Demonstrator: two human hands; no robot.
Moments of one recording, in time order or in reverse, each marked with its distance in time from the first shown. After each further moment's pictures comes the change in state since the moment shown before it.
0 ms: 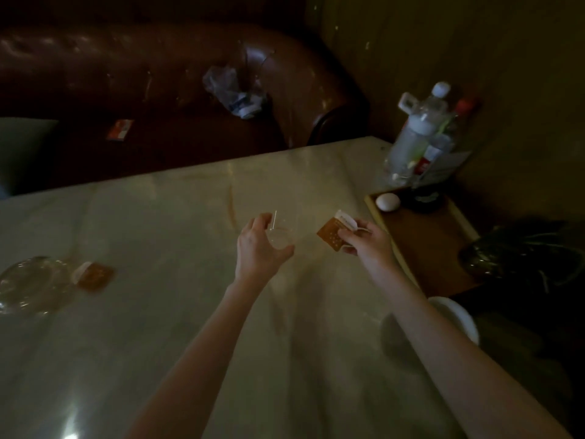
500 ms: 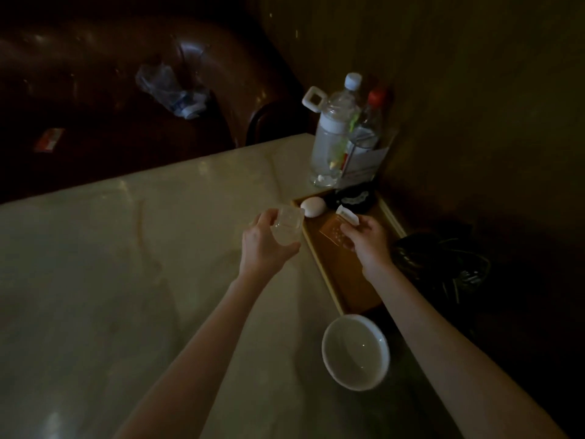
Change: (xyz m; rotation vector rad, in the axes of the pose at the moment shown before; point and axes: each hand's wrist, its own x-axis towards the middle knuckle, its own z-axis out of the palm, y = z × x) left_hand 0.018 0.112 0.153 -0.025 -0.095 0.090; right_hand 0.078 -0.014 -0.156 0.030 0.126 0.053
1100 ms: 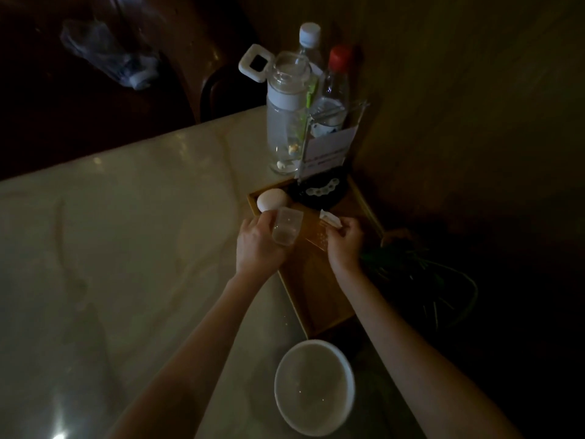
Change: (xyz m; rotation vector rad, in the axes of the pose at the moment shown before) left_hand 0.033 -0.002 0.108 0.127 -0.078 0.059; right_hand 0.078 0.050 -0.017 -0.077 0.255 -0.028
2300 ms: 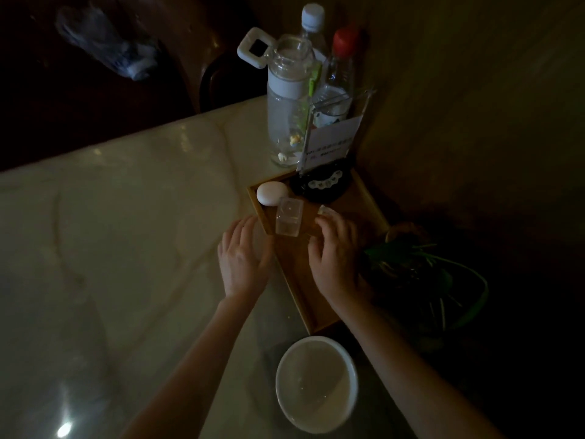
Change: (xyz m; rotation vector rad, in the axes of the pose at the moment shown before) left_hand -0.031 -0.030 0.003 0.107 0.128 -0.016; right_hand -0.036 0.016 -0.006 -0.720 -0.067 -0.596
